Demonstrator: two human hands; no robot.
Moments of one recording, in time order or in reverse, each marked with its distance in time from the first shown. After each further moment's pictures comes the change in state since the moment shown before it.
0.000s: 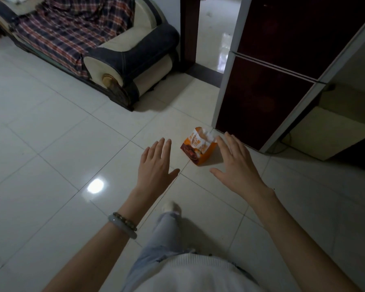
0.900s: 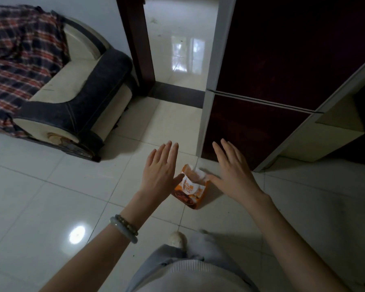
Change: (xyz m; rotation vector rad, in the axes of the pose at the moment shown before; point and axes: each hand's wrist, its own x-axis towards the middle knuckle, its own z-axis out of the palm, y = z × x) left_hand 0.428 -0.061 -0.007 -0.003 -0.071 0.397; right_hand 0.364 0.076 -0.023 0.056 0.020 0.327
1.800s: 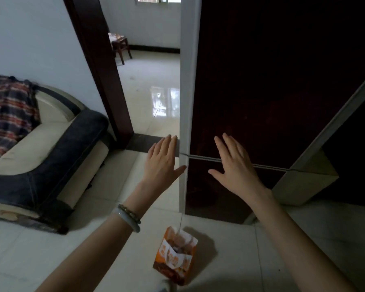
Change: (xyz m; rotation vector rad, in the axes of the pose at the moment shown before) left_hand 0.267 0.025 -0.056 -0.038 0.312 0.144; right_hand 0.168 0.091 -0.132 -0.133 0.284 0.040
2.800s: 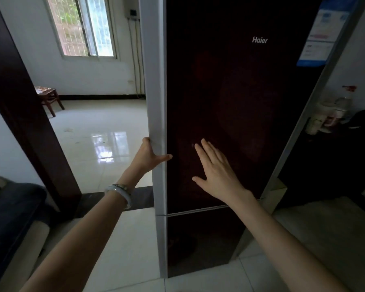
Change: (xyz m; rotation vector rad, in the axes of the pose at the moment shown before) left_hand 0.250 -0.050 0.000 -0.795 -0.151 -0.003; right_hand 0.118 -0.009 -0.050 -0.120 0.190 0.153
